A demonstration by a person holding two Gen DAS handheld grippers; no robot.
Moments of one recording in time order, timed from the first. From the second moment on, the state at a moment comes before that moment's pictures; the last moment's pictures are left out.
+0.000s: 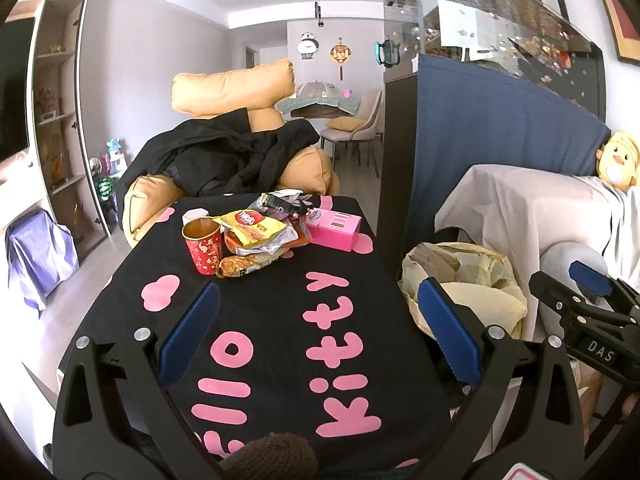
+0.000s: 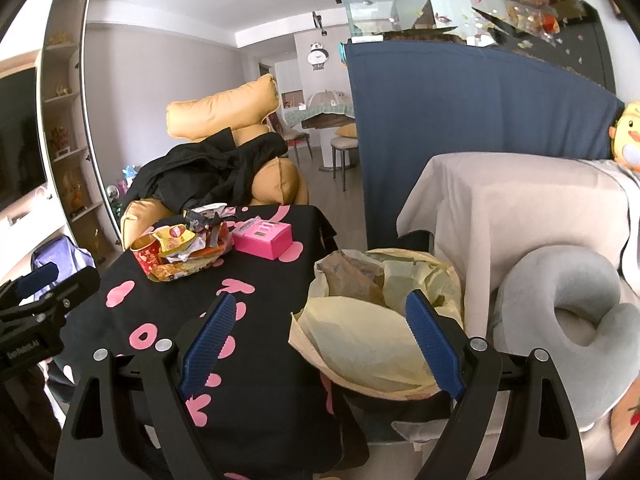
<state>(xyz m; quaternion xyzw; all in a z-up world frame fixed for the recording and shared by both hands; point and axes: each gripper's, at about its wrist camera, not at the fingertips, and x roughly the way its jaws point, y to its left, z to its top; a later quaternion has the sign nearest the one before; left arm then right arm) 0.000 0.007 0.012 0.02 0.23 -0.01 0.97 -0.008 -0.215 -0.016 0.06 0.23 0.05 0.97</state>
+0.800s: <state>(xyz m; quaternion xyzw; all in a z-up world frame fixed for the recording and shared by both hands) 0.121 0.163 -0.041 -0.07 0.26 0.05 0.96 0.130 -0.123 -0.053 -0.04 0.31 0.12 0.94</state>
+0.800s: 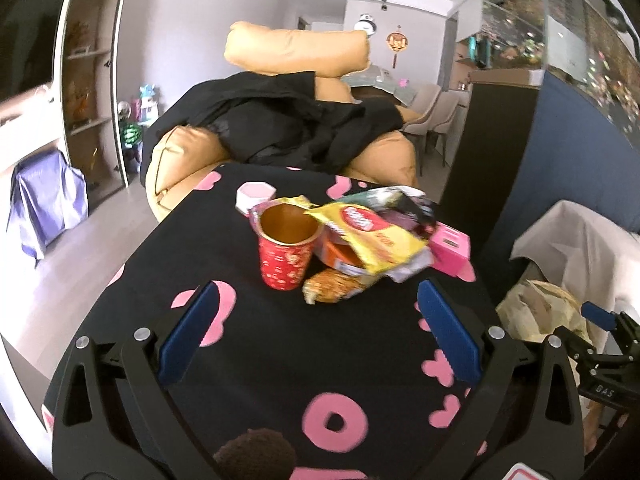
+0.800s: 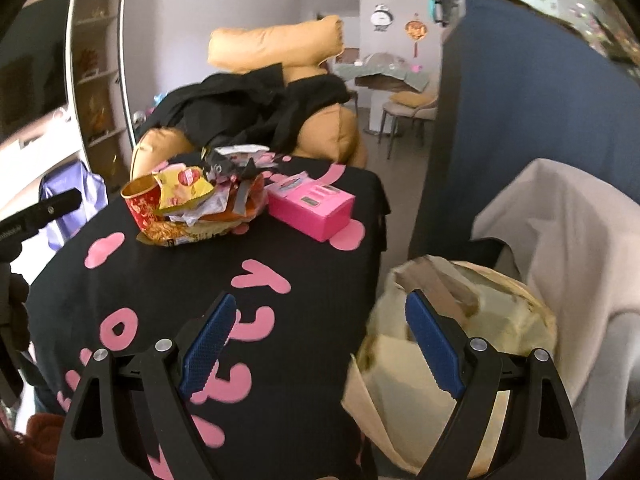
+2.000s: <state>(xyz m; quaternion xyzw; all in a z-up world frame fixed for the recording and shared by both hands) 0.246 0.213 -0.088 -0.06 0.34 -0.04 0.94 0.224 -0.071 -0.062 -0.06 0.31 0.16 0.93</state>
